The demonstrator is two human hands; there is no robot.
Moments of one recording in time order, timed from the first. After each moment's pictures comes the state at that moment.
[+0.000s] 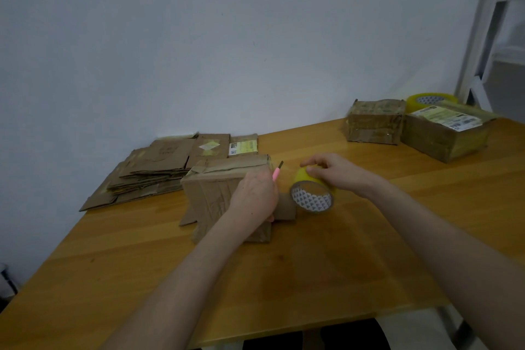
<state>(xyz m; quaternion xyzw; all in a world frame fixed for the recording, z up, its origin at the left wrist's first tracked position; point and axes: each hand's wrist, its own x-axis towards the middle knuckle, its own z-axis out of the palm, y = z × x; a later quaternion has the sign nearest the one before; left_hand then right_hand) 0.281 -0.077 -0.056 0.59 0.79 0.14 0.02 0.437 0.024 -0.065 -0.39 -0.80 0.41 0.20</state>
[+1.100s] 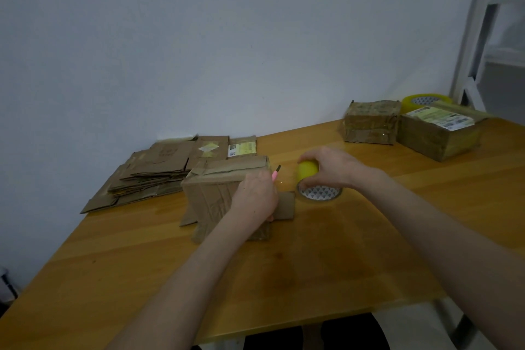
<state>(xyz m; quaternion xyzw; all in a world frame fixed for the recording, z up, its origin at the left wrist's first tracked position) 0.287 -0.076 -0.057 0.57 0.81 0.11 0.04 0.435 0.016 -0.044 -0.43 -0.88 0.15 0.10</state>
